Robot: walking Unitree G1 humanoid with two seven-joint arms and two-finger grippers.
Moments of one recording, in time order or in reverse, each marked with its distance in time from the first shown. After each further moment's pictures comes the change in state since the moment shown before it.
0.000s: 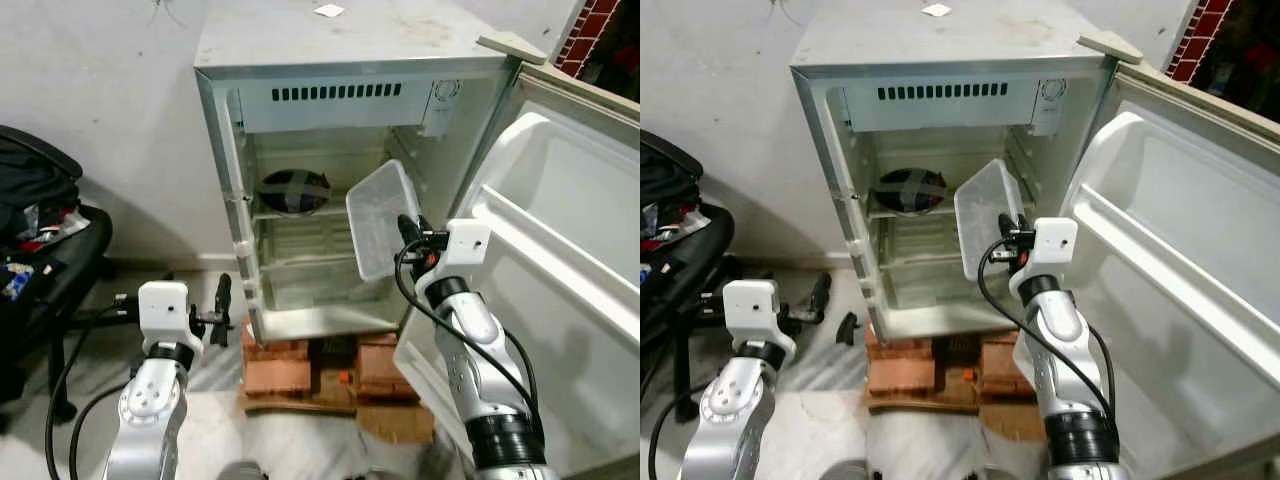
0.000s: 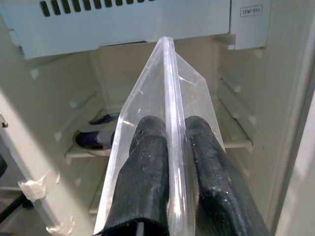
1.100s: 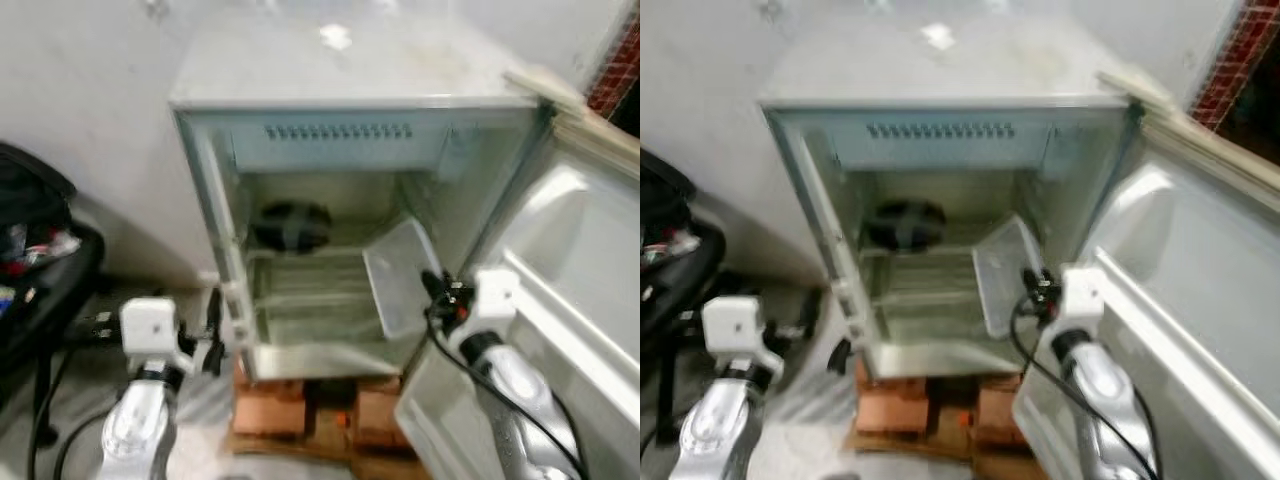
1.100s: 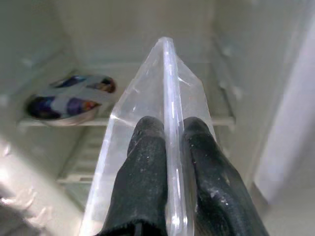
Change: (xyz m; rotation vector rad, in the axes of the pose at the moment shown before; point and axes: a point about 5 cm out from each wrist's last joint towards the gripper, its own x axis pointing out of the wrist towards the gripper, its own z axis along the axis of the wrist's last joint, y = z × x) left arm -0.033 0.004 0.003 -0.009 0.001 0.015; right arm -0.061 -0.030 -0.026 -0.001 0.202 -0.008
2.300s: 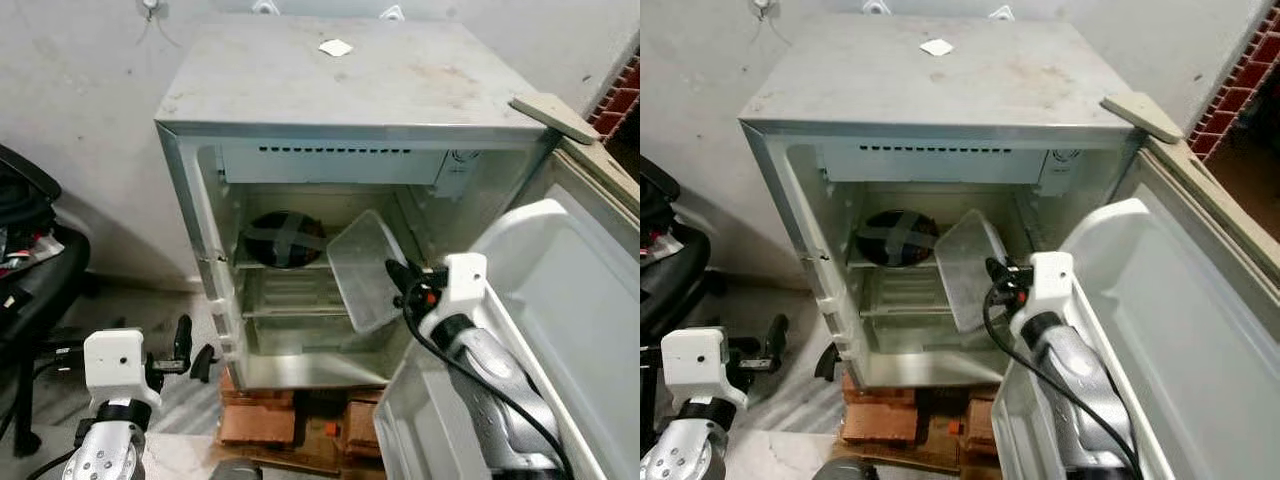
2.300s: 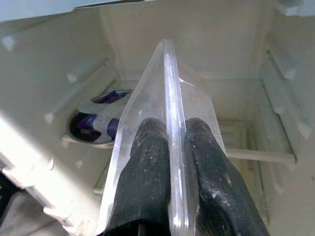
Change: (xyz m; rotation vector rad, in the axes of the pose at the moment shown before) left arm -0.030 0.018 0.002 0.059 0.091 0.100; right arm 0.021 0.037 0.019 0.048 0.012 0.129
